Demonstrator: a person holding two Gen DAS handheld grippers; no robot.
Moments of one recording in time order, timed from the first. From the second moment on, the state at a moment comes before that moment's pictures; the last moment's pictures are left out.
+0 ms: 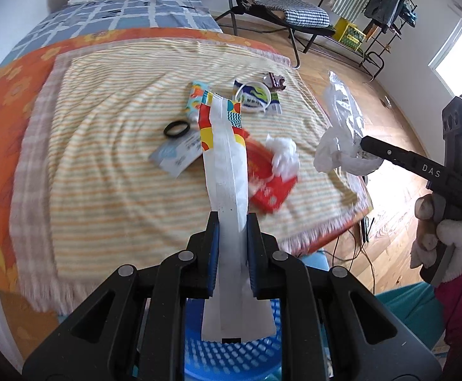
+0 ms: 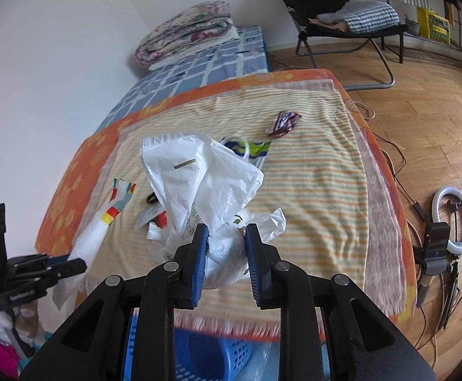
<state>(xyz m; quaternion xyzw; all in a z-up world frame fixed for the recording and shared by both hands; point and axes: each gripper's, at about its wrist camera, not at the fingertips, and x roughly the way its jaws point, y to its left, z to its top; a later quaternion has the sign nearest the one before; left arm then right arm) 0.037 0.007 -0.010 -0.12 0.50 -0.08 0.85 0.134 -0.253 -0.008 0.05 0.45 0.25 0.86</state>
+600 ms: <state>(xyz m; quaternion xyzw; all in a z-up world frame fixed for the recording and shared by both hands) -0.072 -0.013 -0.024 -0.09 0.51 -0.07 0.85 0.020 -0.243 -0.021 0.01 0.46 0.29 0.84</state>
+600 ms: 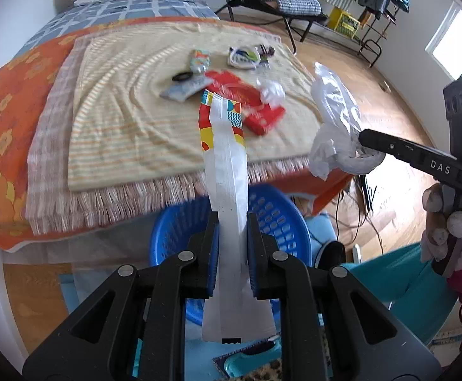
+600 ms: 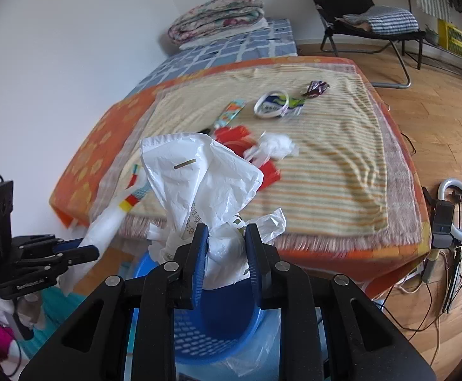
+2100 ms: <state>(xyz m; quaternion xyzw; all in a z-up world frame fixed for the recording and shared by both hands) -0.102 -0.010 -0.115 -0.09 0.60 -0.06 0.79 -0.030 -0.206 -0.122 -0.09 0.55 0.30 0.77</state>
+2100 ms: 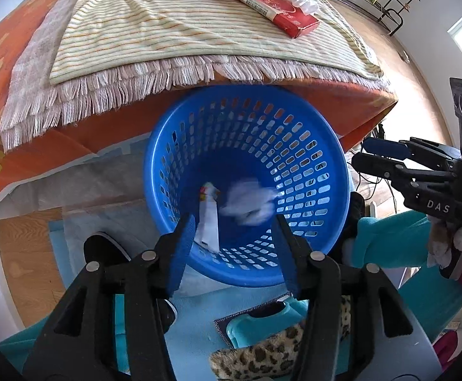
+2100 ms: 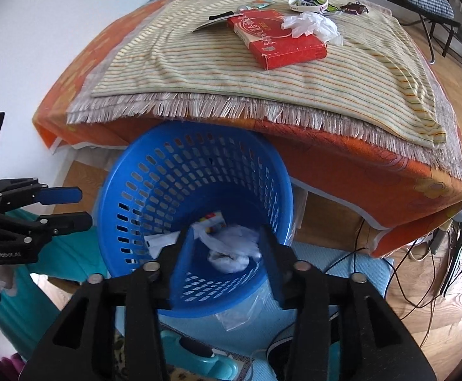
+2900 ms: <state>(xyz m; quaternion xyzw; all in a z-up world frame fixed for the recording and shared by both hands) -0.079 -0.009 -0.090 -0.08 0.58 -0.05 0.81 -0.012 -0.215 -0.103 -0.07 0.55 0.26 0.79</state>
